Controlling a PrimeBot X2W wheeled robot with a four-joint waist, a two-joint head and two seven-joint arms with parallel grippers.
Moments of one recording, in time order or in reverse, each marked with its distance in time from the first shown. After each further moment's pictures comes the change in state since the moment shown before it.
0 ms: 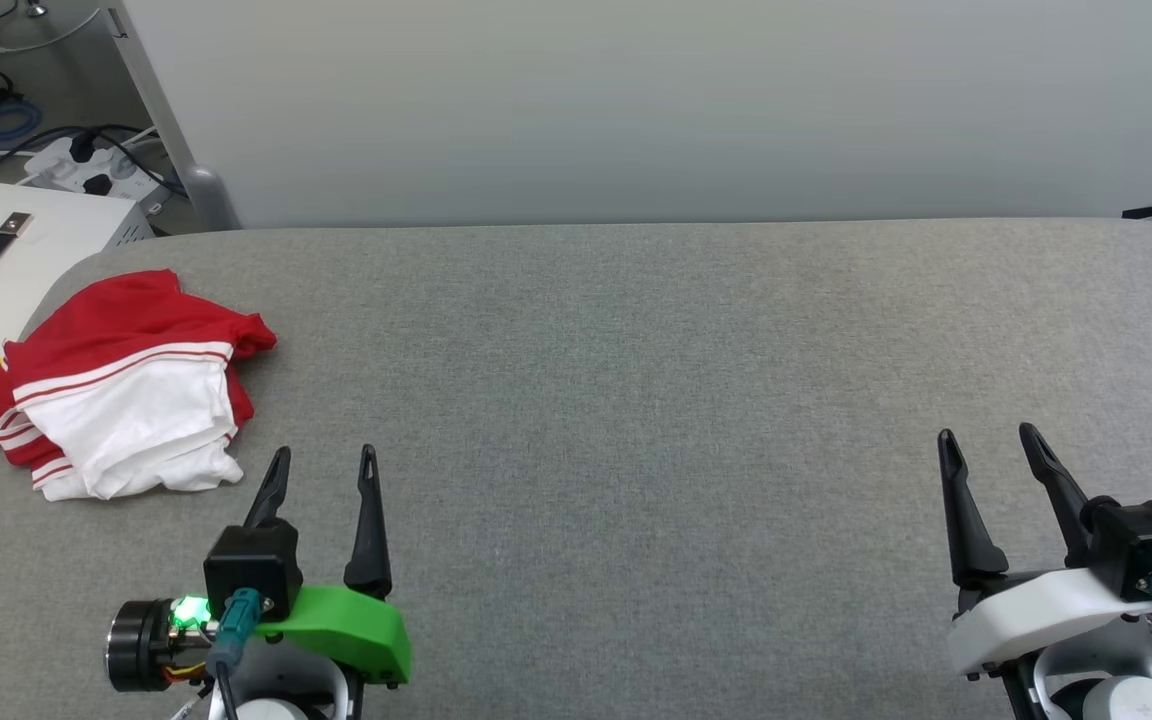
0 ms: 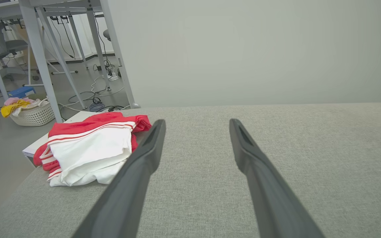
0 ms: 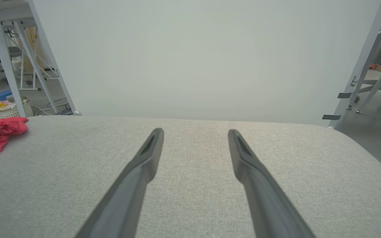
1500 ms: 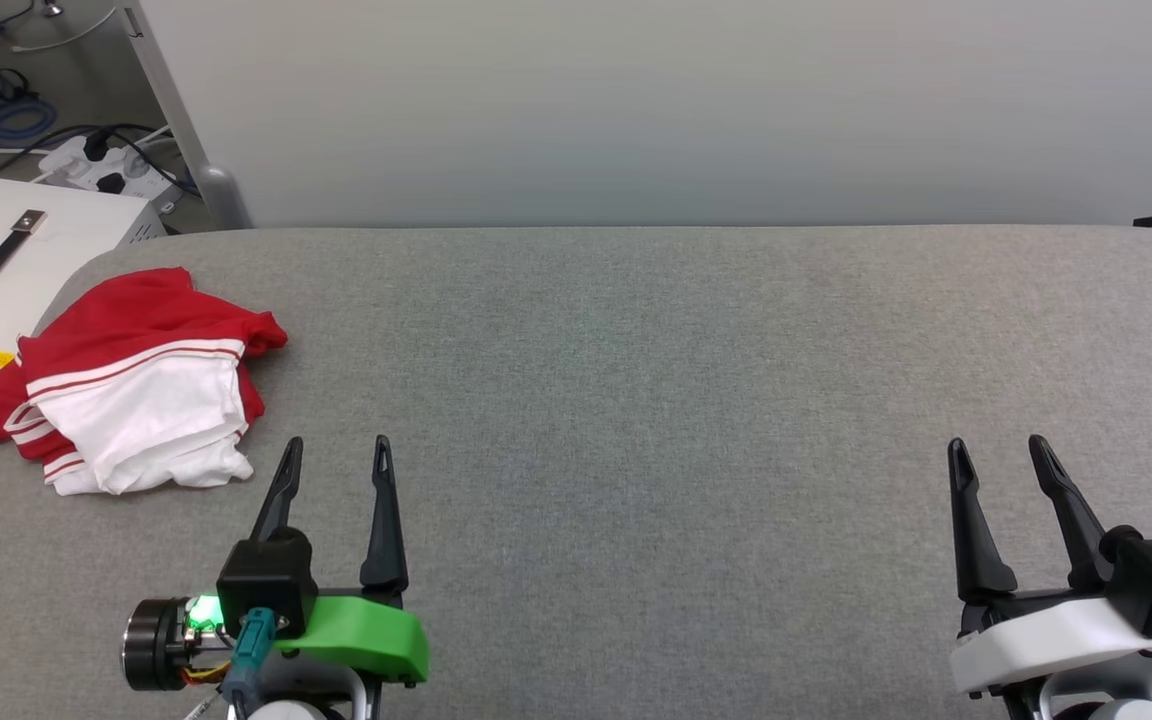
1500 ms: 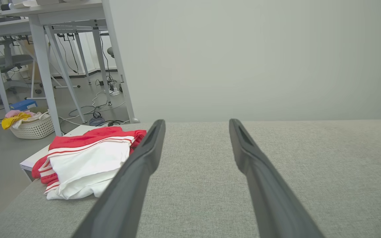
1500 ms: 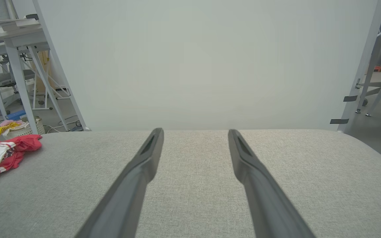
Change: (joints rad) left arm 0.000 0.000 -0.043 0.003 -0.011 0.035 -0.098; right arm 0.038 0.000 0.005 -0.010 0.060 0.000 -0.093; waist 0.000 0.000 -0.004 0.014
